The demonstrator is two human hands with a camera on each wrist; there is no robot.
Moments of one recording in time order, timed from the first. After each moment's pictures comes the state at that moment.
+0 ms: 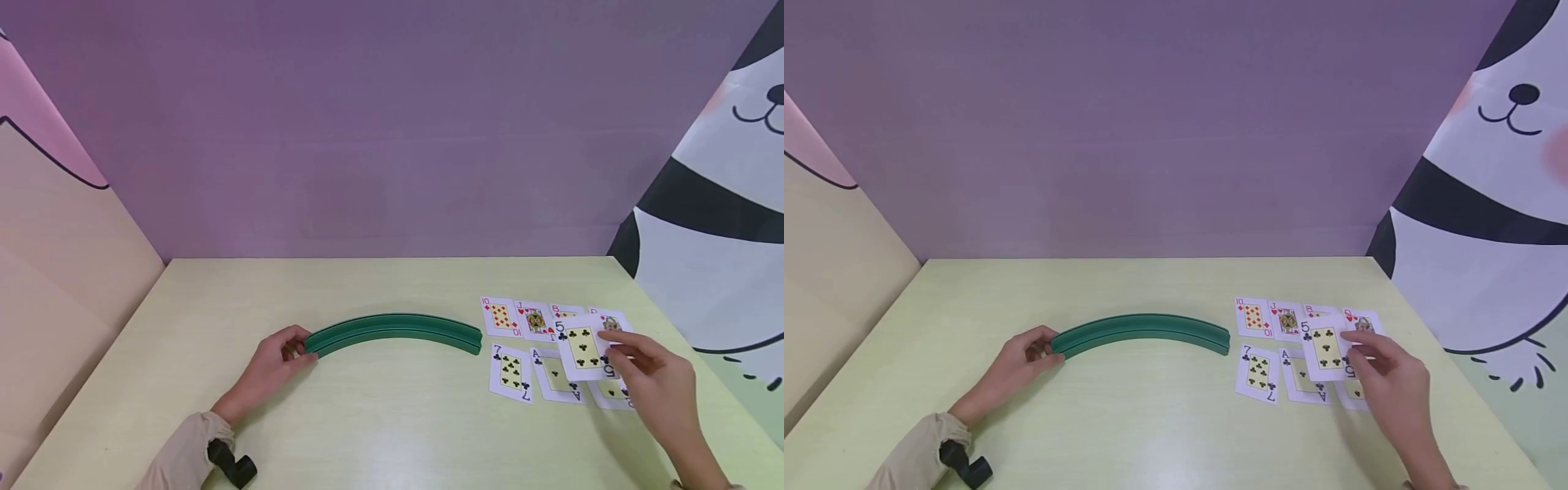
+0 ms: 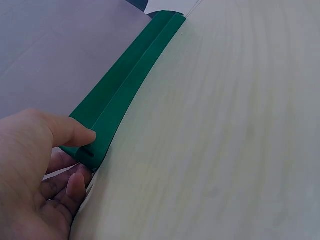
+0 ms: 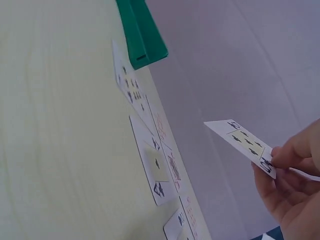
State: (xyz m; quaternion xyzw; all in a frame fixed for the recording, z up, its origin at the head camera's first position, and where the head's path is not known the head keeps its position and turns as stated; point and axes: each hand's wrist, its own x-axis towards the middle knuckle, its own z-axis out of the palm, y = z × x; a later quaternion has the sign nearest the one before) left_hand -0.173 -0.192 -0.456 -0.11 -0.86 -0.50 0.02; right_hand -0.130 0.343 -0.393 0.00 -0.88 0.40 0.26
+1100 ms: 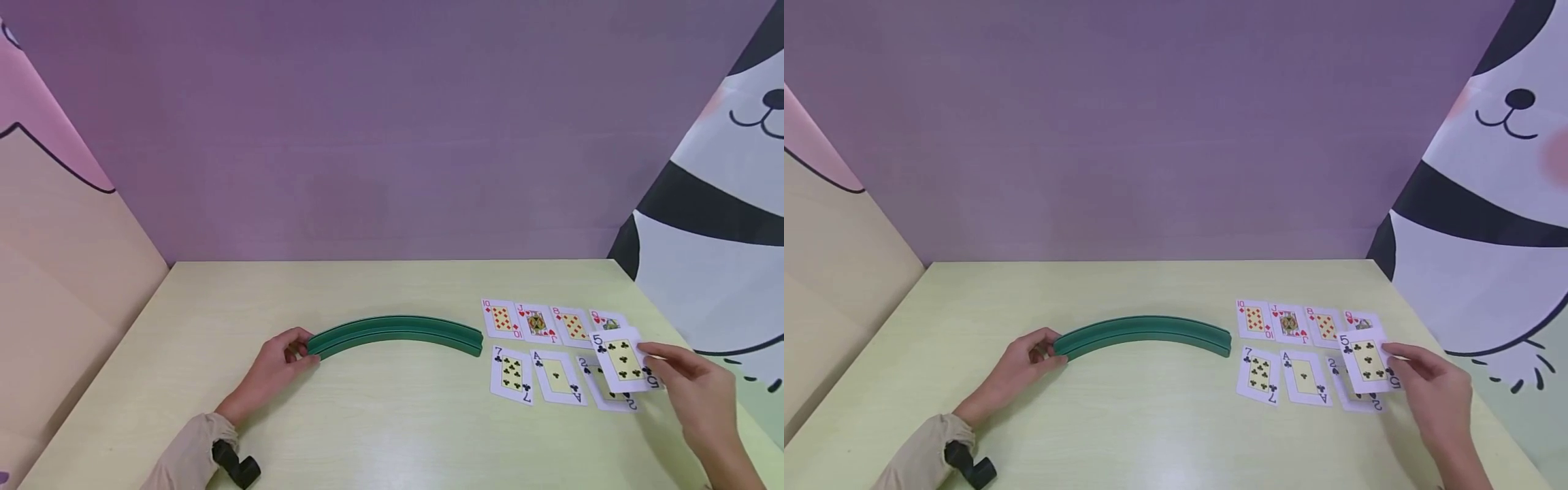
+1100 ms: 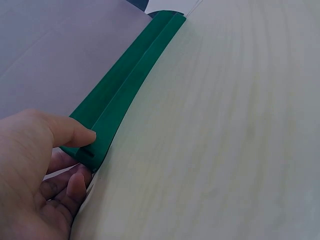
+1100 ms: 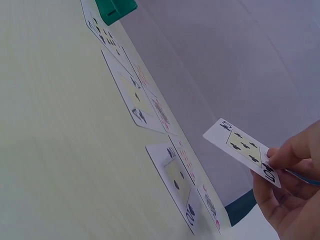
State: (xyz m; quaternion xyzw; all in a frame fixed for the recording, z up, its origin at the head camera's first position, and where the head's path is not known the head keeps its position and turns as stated) left_hand -0.172 -0.191 -0.455 -0.10 -0.85 -0.51 0.02; right_hand -0.133 0.400 -0.404 -0.15 -0.84 0.49 0.18
